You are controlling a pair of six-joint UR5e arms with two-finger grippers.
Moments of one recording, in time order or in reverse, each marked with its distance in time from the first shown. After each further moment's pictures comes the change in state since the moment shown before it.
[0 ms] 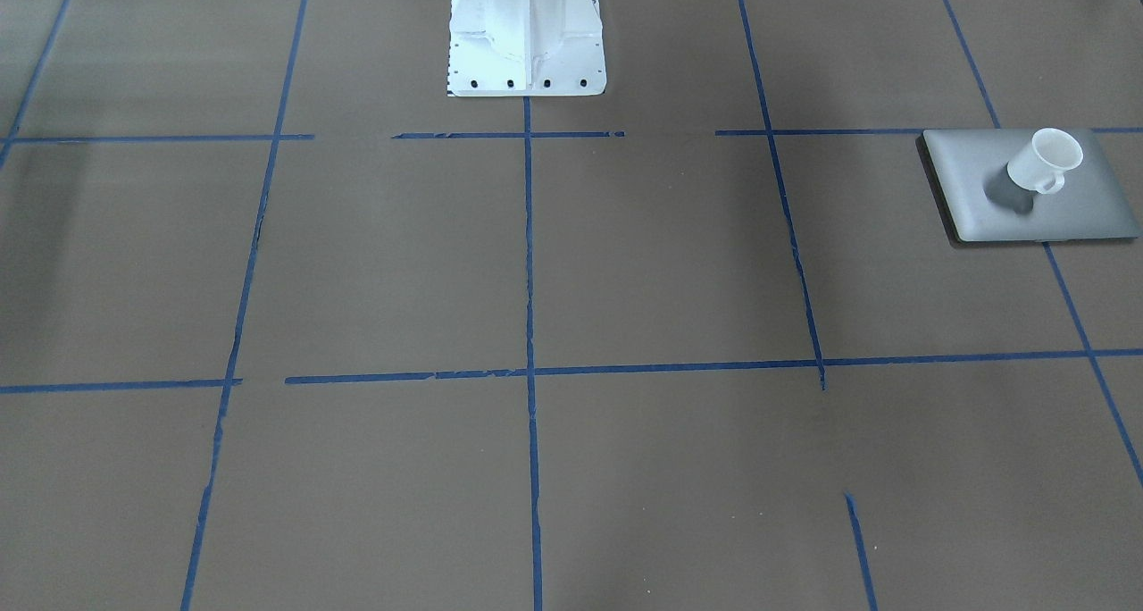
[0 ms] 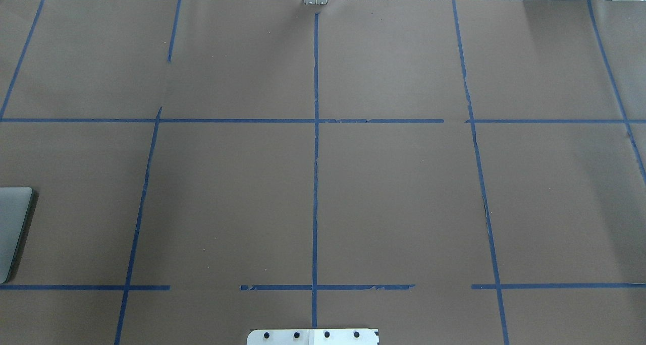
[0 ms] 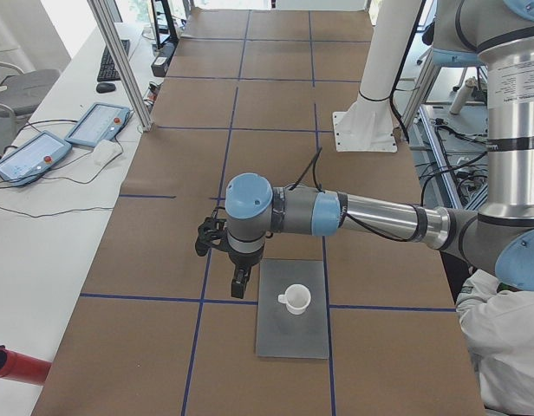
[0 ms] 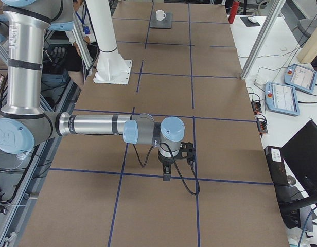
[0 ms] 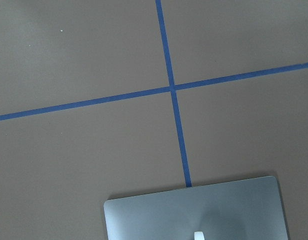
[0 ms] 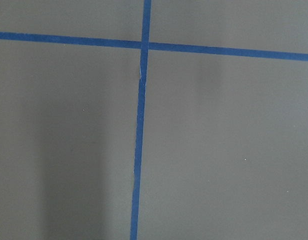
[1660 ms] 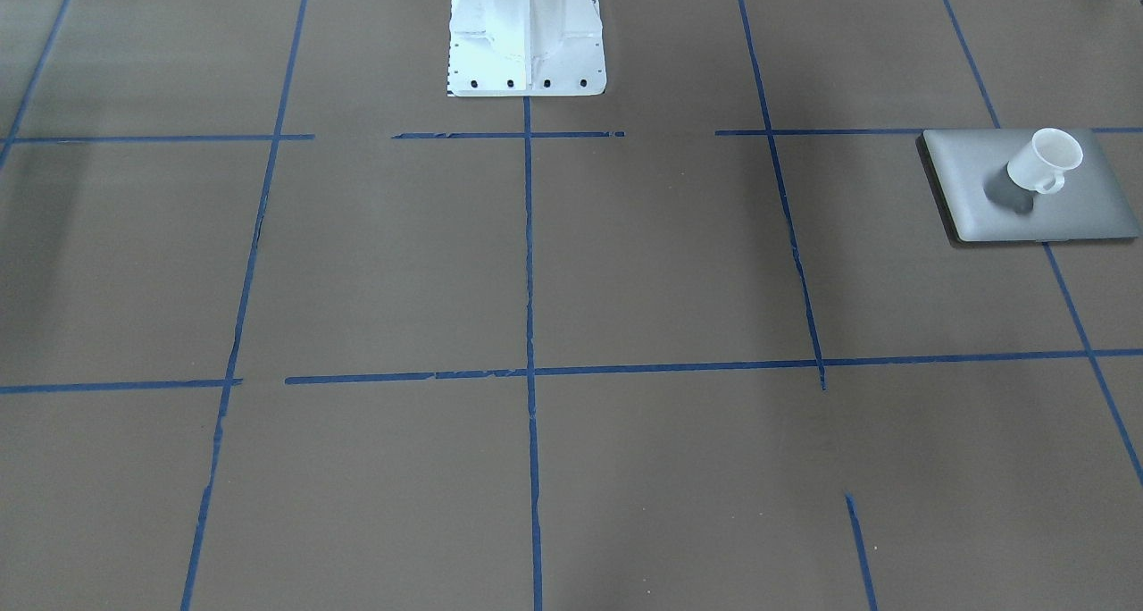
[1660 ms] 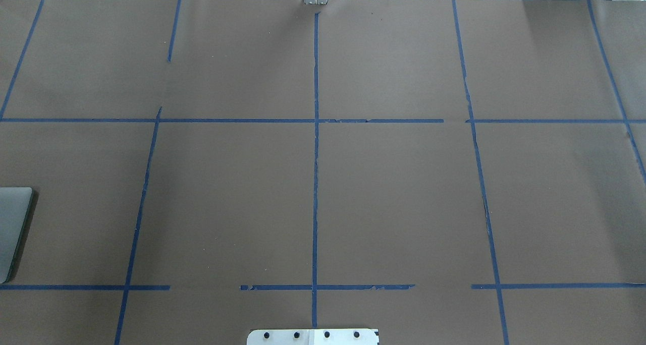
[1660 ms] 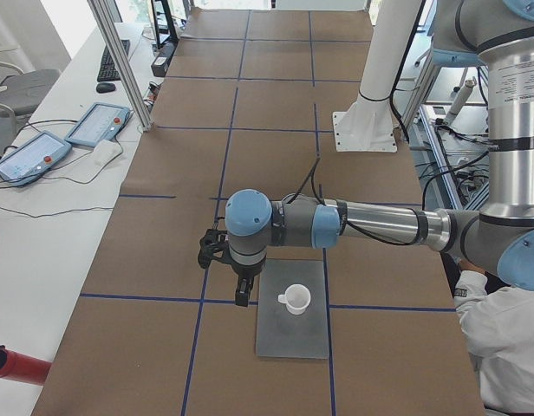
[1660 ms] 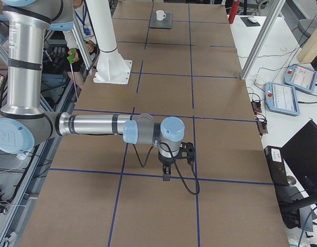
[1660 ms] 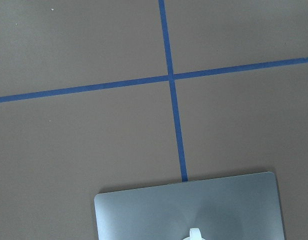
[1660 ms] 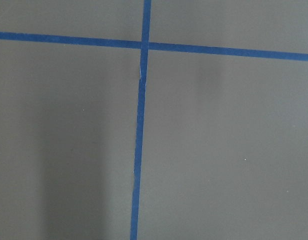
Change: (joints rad) left arm 0.001 0.010 0.044 -0.021 -0.037 -0.005; right arm 0.000 0.000 0.000 0.000 0.000 0.000
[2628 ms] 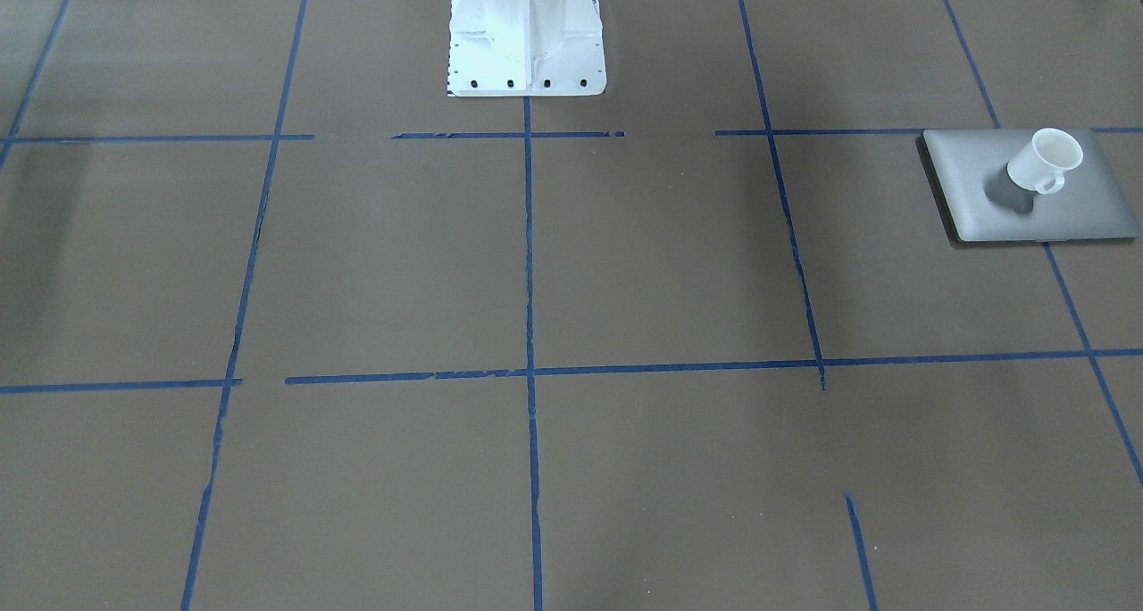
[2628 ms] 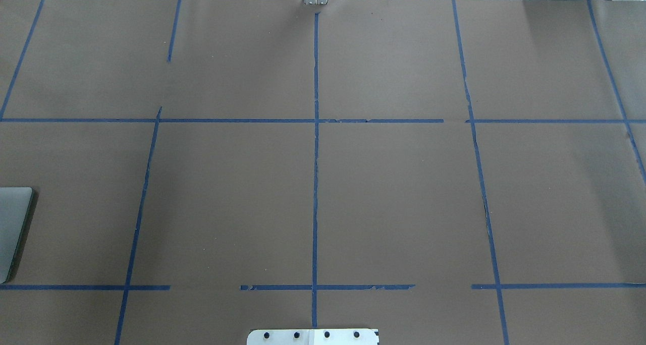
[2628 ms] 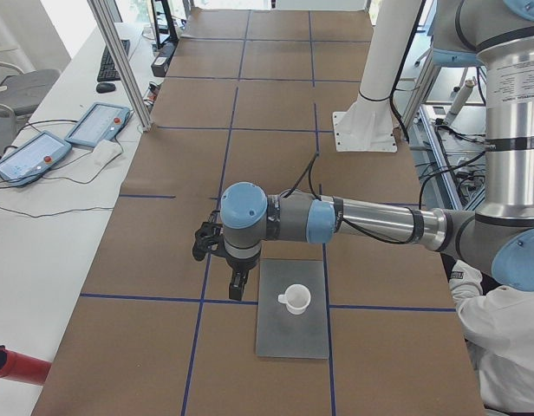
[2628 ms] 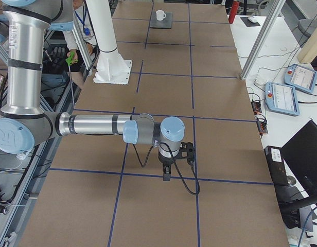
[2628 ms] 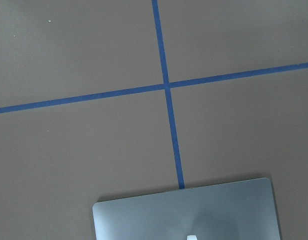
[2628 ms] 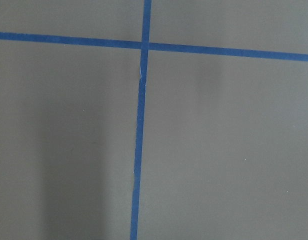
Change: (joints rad) left arm 0.001 -0.025 -0.003 0.000 -0.006 0.005; right arm 0.000 0.000 0.000 0.001 0.000 0.000
